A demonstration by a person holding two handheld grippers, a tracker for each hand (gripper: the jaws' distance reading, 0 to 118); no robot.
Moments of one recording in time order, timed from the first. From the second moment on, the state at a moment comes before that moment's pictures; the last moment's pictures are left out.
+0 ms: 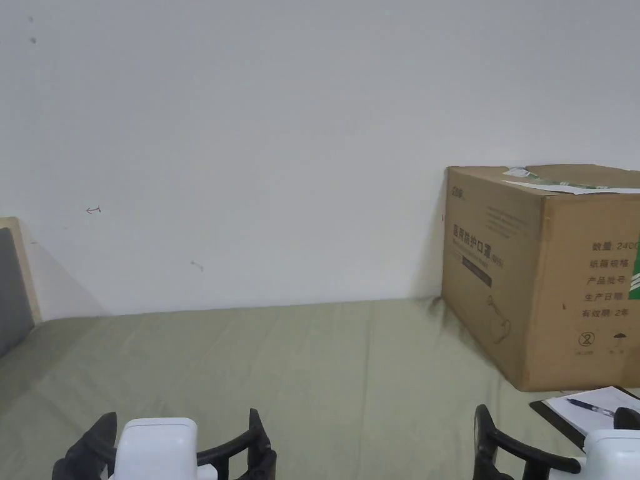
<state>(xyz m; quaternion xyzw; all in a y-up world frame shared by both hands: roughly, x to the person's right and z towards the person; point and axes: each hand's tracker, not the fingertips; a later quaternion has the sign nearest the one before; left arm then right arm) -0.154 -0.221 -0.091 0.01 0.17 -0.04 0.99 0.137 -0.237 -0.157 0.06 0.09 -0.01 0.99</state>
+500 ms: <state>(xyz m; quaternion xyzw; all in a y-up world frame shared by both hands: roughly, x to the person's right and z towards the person) -0.148 -0.214 -0.084 0.03 0.17 -0.05 0.98 0.129 -0.233 -0.149 0.09 0.08 0.03 0.99</state>
